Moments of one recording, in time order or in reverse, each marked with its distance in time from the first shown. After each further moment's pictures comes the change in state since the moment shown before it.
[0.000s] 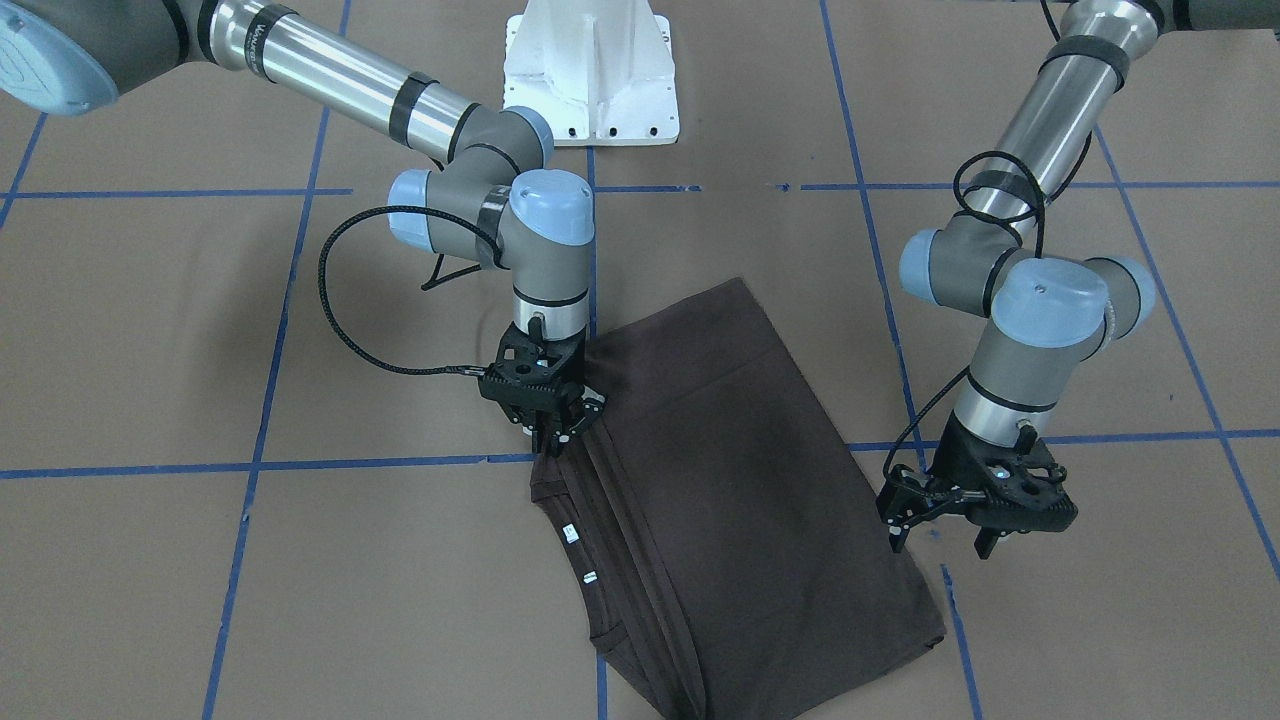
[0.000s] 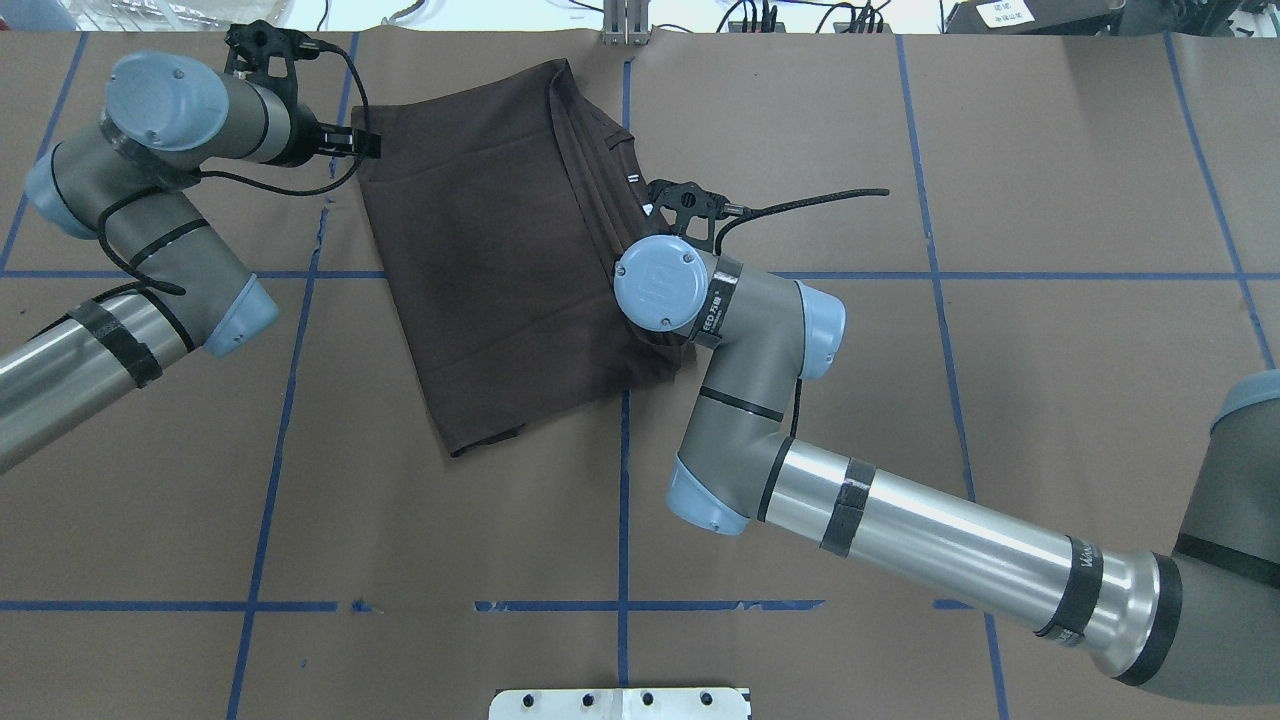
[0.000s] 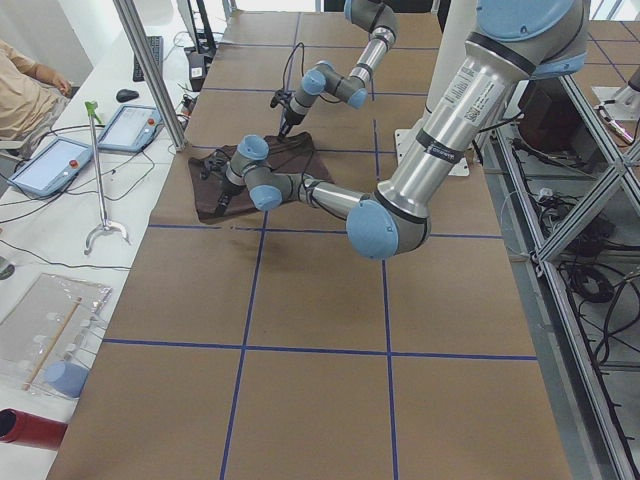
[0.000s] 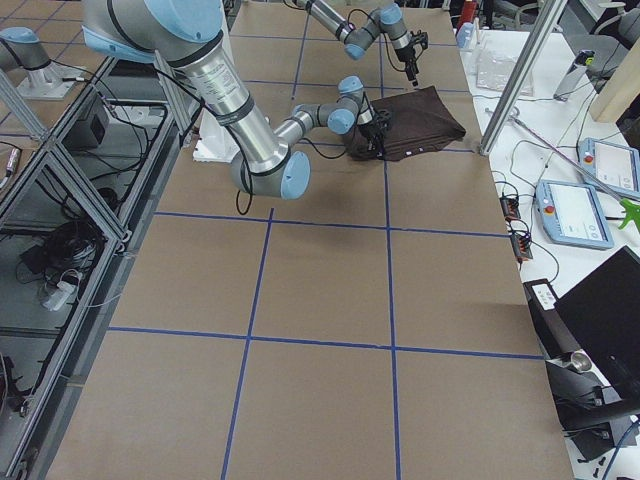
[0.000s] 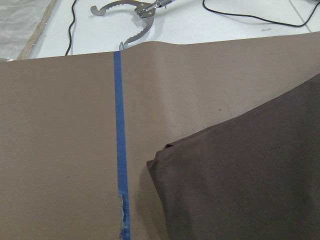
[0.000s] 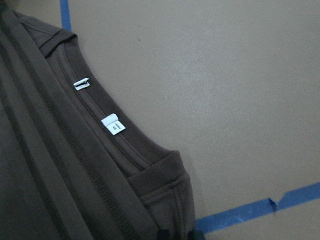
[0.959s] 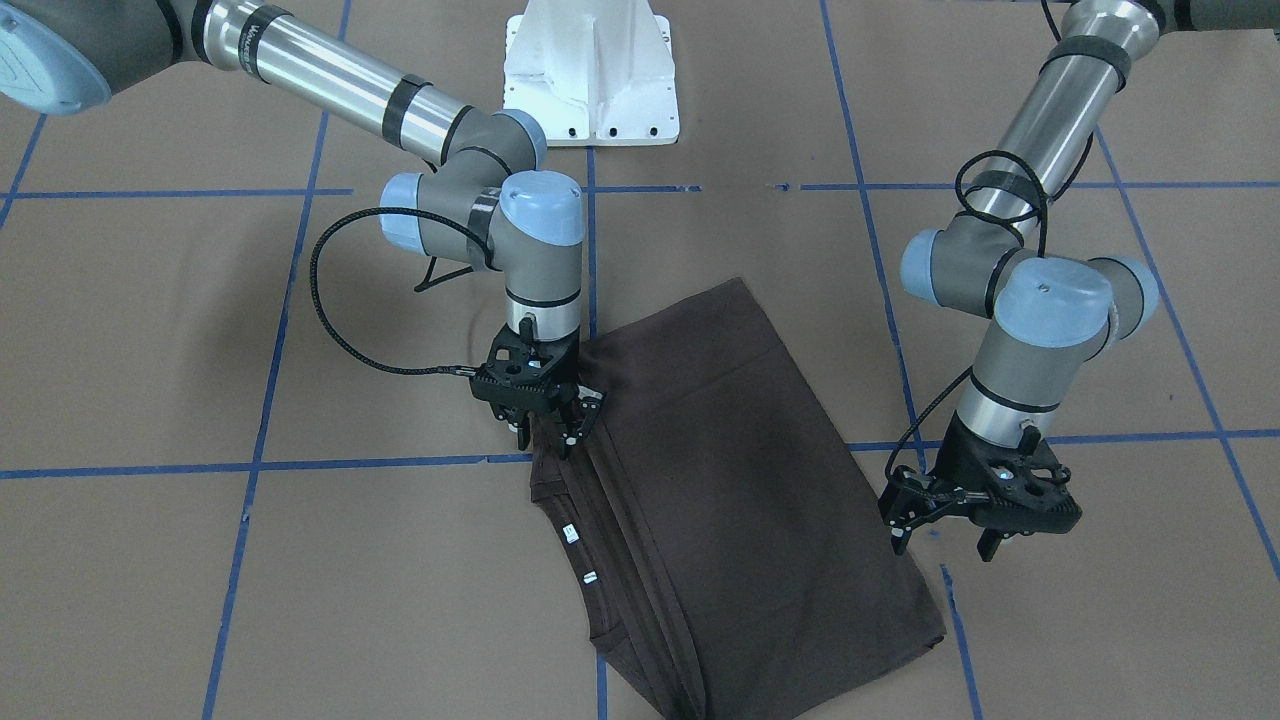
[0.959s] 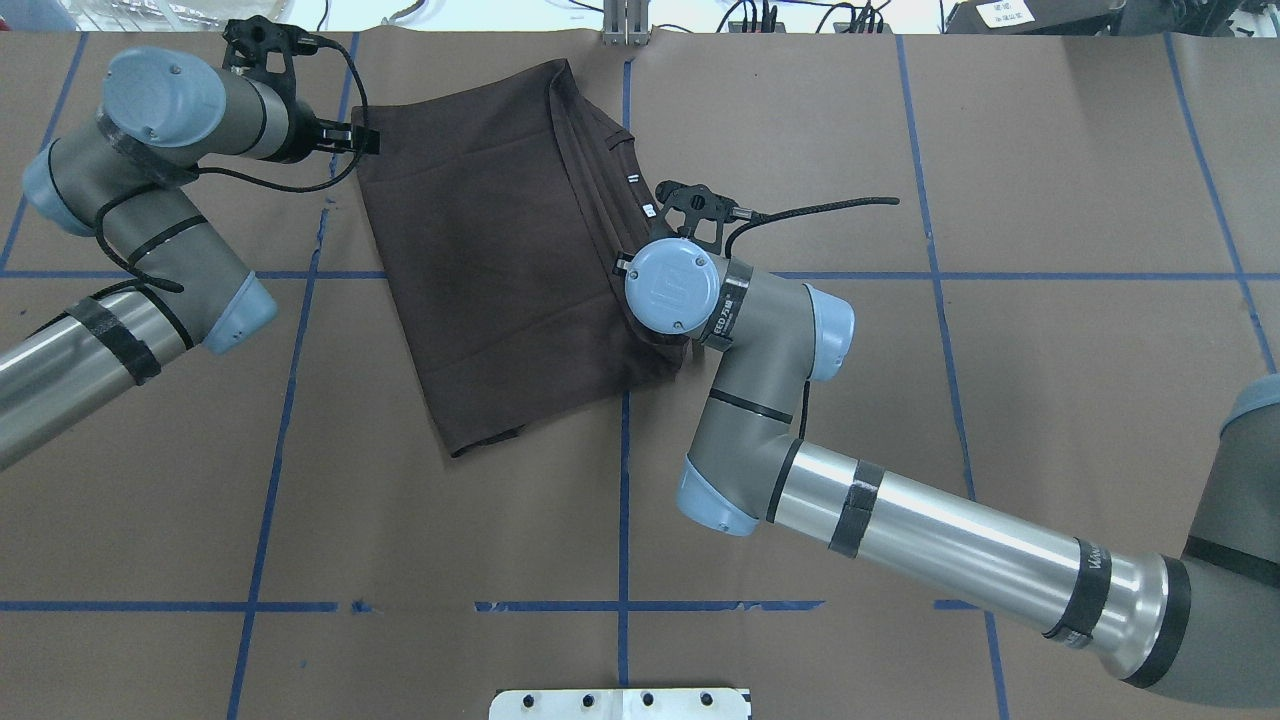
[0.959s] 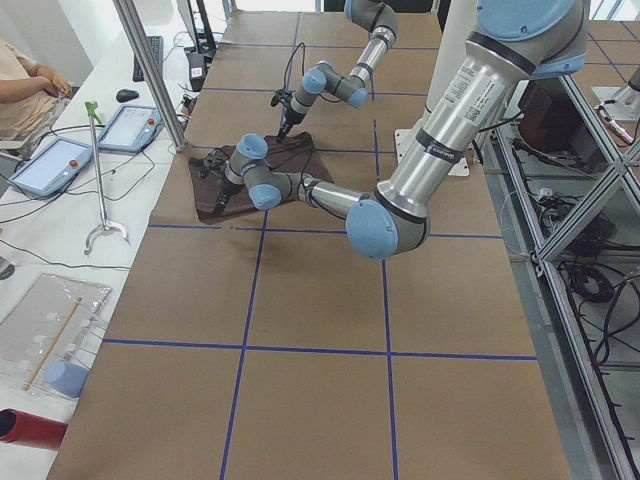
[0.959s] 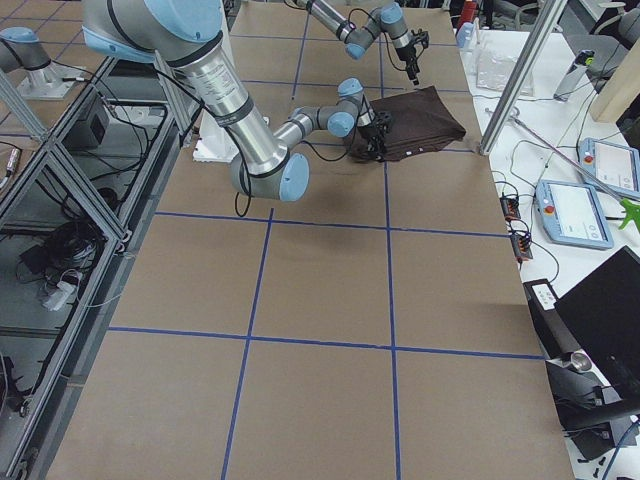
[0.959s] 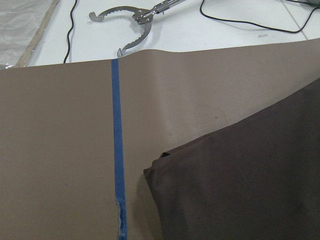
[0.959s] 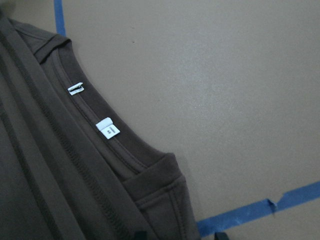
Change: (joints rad) left arm -0.005 -0.002 -0.002 0.000 0.000 0.005; right arm 0.002 -0.015 -0.007 0.053 -0.001 0.036
